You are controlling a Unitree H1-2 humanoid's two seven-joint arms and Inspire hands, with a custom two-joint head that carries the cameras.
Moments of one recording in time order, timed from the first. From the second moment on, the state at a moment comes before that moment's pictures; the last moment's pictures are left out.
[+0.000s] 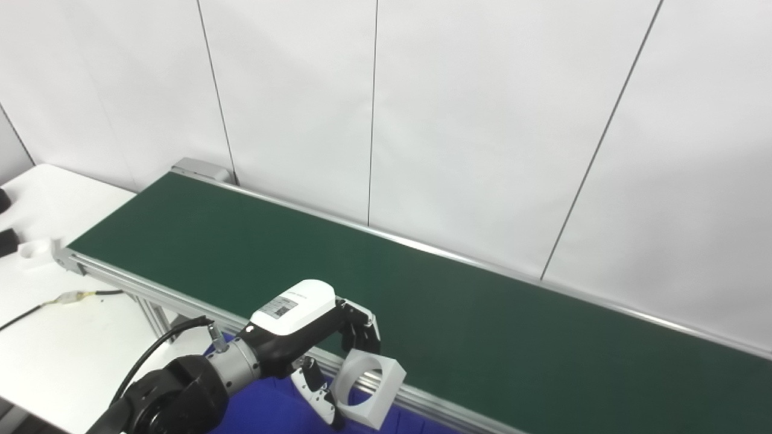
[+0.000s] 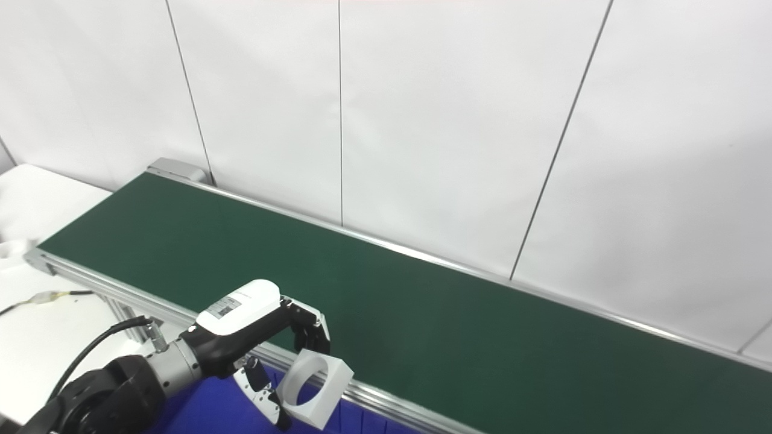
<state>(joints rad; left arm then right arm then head) 0.11 0.50 -0.08 -0.54 0.54 0.04 -0.42 0.30 -0.14 0.30 0.03 -0.18 -0.41 -0.20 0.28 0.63</state>
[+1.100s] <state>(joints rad) 0.19 0.41 -0.15 -0.34 0.52 0.00 -0.37 0.30 -0.10 0.16 -0.12 -0.14 -0.38 -0.05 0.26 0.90</state>
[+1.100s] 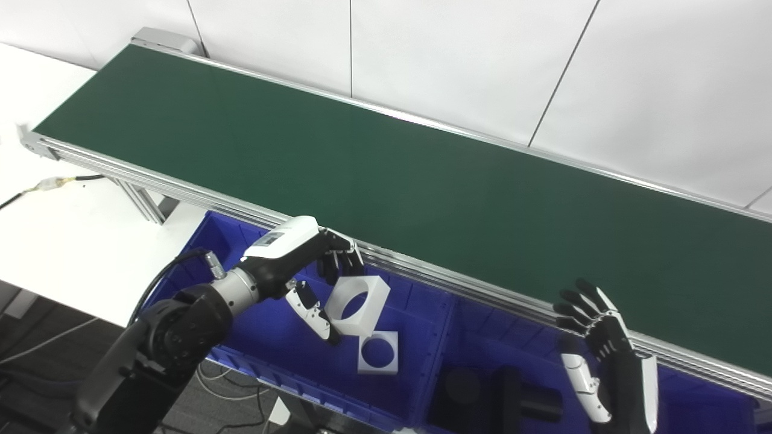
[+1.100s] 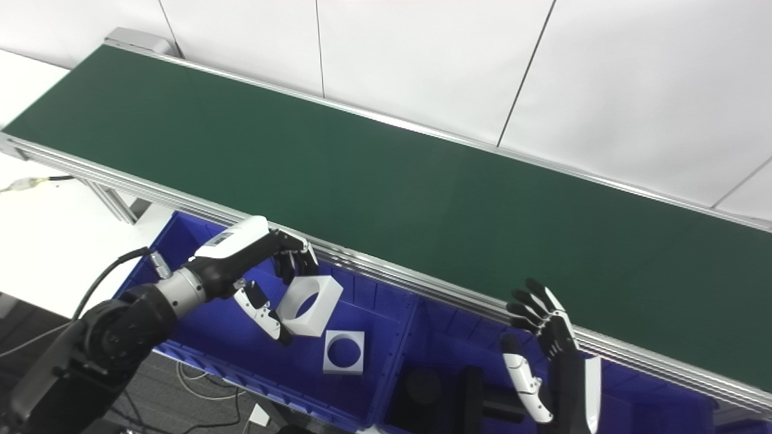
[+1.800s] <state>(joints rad) 0.04 0.41 -0.34 -0.13 0.84 -0.10 -0.30 0.31 -0.09 0.13 -0.16 -0.13 -0.36 -0.01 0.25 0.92</state>
